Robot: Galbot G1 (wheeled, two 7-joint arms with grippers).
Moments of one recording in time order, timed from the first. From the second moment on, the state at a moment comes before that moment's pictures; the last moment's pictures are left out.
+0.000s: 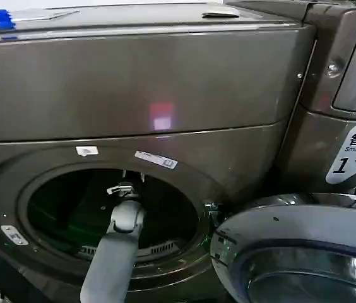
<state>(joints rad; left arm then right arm) 0.64 -1.54 -0.31 -1.31 0.02 -0.23 -0.21 -1.78 0.92 2.51 1.75 0.70 -0.13 -0.24</state>
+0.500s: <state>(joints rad) 0.67 -1.54 -0.32 -1.32 0.03 -0.24 -0.22 -1.78 0.92 2.52 1.75 0.69 -0.13 -0.24</state>
